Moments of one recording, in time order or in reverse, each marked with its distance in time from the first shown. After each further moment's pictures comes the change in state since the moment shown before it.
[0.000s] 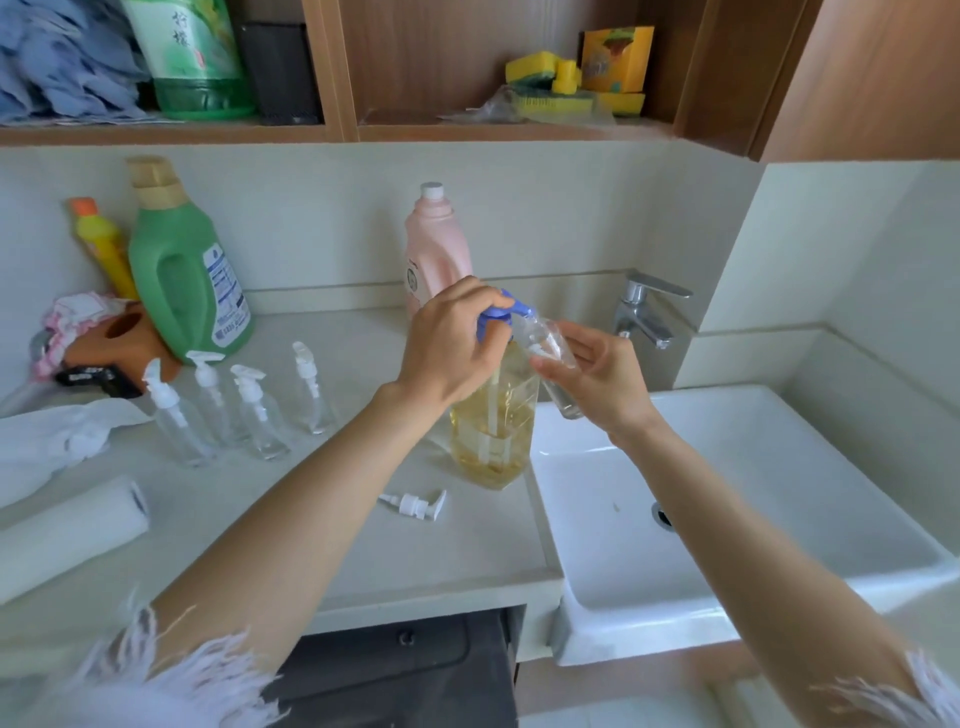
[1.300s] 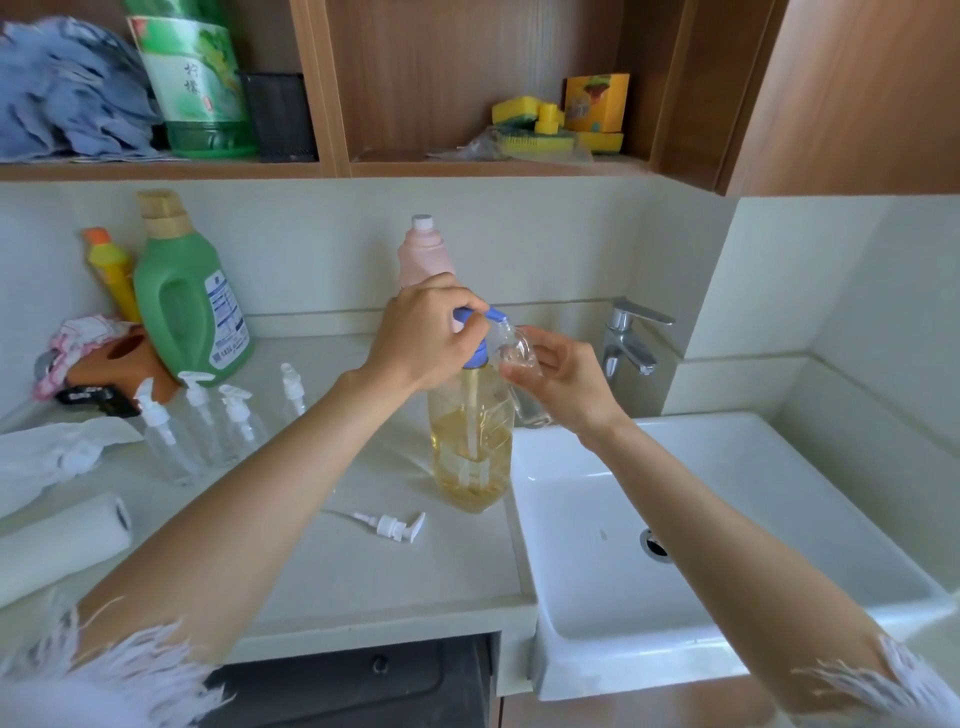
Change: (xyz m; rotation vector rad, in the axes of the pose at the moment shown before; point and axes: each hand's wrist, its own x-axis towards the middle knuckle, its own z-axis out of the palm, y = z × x) left_hand 0.028 0.016 -0.014 0.167 -0.042 -0.003; right_hand 0.009 -0.022 -0.002 0.004 -0.091 -0.004
